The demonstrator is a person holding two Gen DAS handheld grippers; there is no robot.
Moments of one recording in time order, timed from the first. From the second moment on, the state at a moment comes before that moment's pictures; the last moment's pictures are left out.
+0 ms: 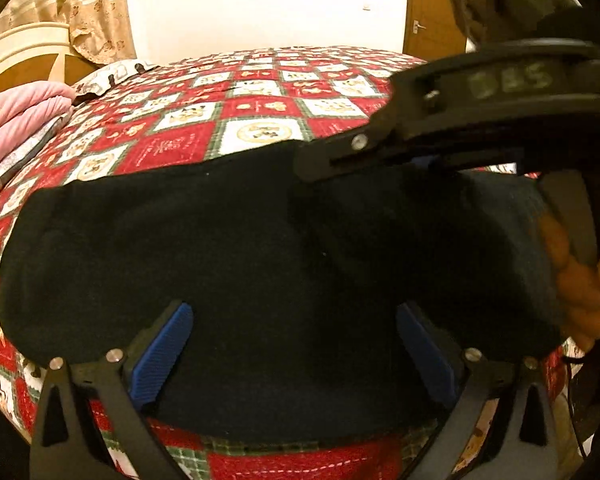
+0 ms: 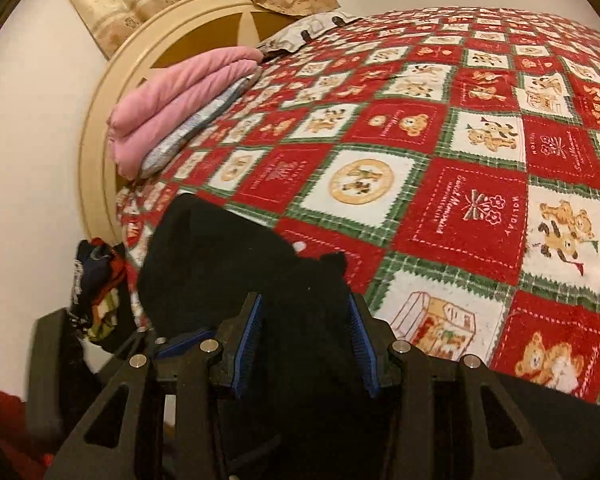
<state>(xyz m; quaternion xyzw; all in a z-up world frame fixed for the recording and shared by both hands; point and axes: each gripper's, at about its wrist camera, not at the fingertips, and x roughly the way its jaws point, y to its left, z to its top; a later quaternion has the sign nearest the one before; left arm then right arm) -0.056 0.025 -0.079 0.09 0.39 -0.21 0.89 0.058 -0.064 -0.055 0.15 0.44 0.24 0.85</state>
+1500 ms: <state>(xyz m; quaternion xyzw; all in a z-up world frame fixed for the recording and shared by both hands) -0.057 0.026 -0.080 0.09 0.40 -0.21 0.89 0.061 -0.065 -0.058 0.15 0.49 0.30 0.80</state>
